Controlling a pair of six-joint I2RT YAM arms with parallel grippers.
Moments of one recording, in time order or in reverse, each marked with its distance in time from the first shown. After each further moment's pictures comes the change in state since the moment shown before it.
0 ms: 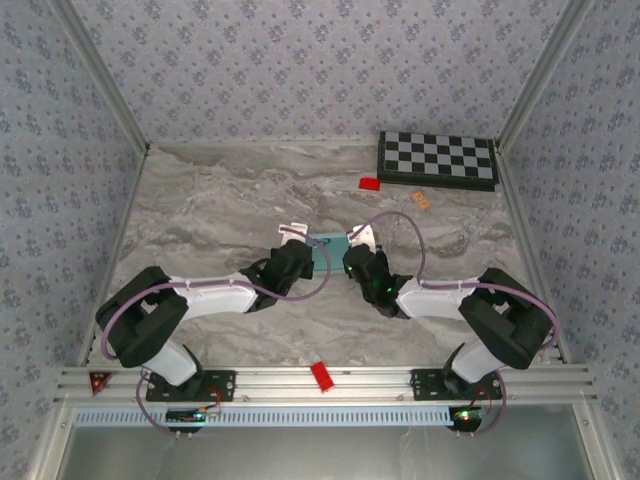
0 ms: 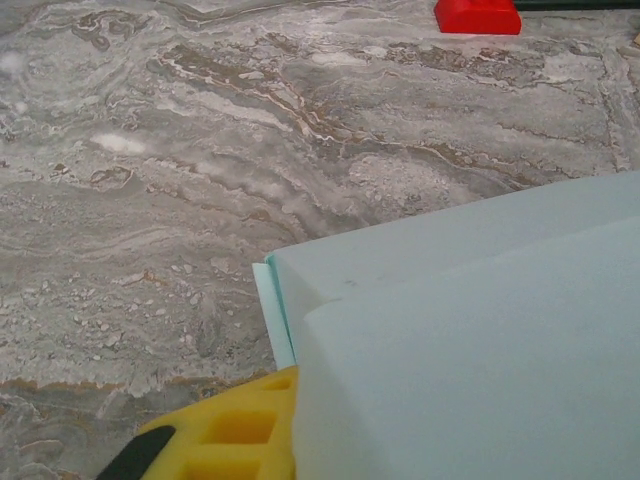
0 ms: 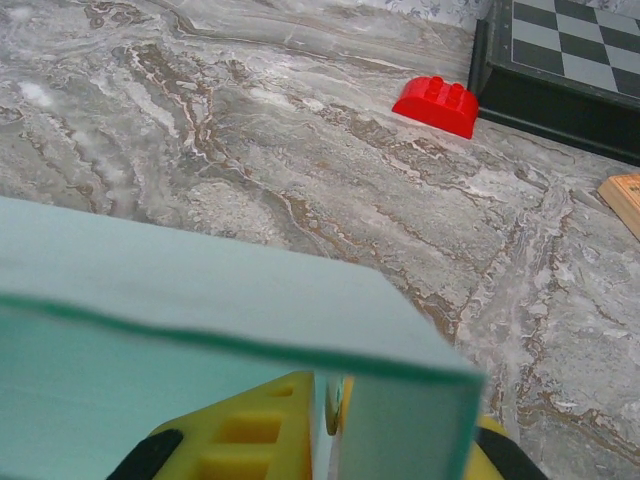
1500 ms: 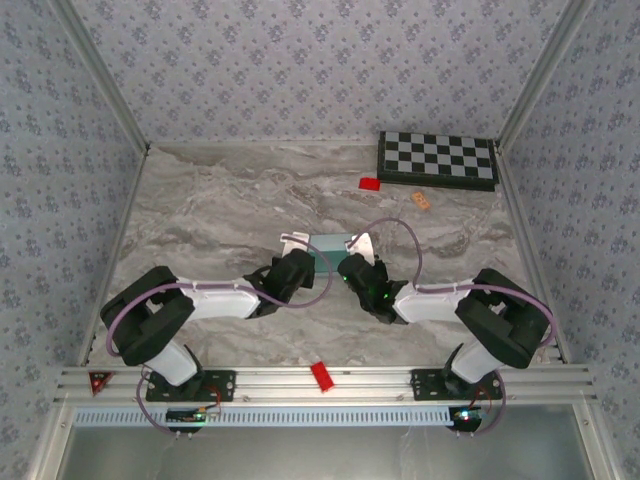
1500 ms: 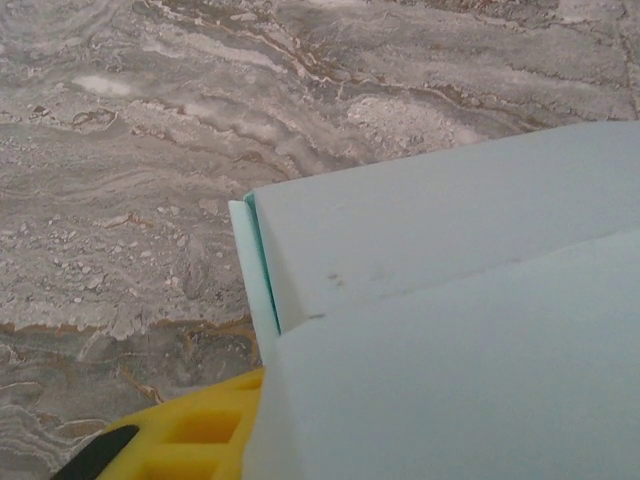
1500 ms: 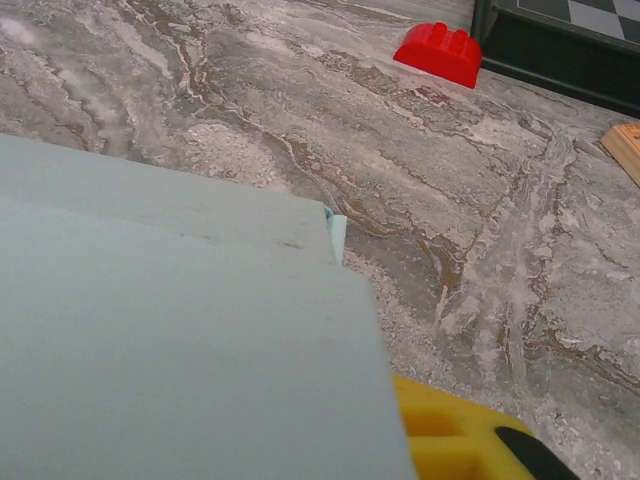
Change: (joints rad) left arm -0.038 0.023 -0.040 0.000 -0.017 -0.035; right arm 0.058 0.013 -0.017 -0.070 0.058 0.079
